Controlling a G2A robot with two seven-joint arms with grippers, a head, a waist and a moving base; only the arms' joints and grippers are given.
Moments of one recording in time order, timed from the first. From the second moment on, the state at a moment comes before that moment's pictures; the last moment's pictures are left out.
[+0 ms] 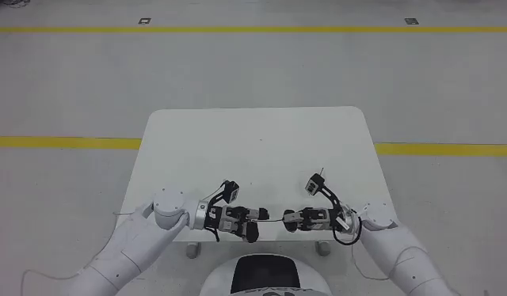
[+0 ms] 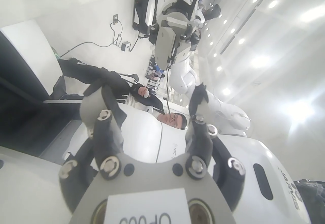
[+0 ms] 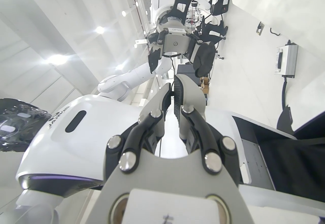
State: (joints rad) left arm 1.34 -1.00 -0.88 -1.47 -0.53 0.07 -1.13; right arm -1.45 -1.13 1.12 -1.21 0.60 -0.34 1.39
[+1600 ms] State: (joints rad) left arm 1.31 -1.02 -0.80 -1.47 -0.56 0.06 -0.97; right arm -1.47 -1.12 1.09 -1.28 0.54 -0.34 1.27
